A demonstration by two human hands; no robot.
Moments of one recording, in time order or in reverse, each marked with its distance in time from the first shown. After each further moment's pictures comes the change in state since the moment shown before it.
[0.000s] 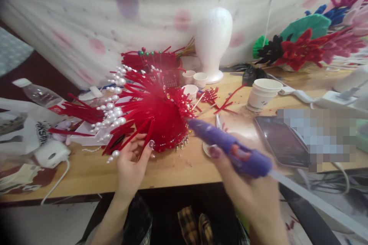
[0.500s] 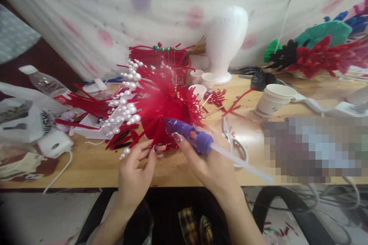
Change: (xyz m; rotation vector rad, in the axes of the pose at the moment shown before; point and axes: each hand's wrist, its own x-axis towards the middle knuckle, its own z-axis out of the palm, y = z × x) left_hand -0.014 0.008 -0.007 0.258 -0.044 0.247; right_hand 0.018 -0.024 0.056 0.093 -0.264 -0.238
